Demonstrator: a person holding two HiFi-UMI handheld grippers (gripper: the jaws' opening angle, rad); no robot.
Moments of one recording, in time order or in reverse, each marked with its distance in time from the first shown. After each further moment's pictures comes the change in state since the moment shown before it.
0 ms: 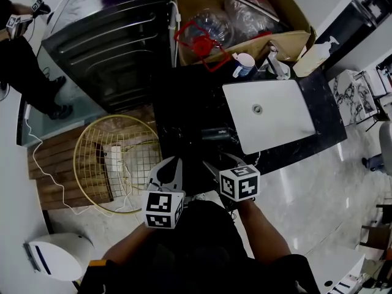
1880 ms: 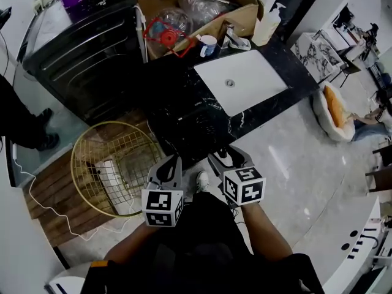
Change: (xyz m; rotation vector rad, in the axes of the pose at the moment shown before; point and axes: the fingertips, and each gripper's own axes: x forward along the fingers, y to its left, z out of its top) left arm -0.080 -0.031 -0.028 0.104 -0.038 -0.242; right arm -0.105 0.053 -0.047 0.029 -0.236 -0.330
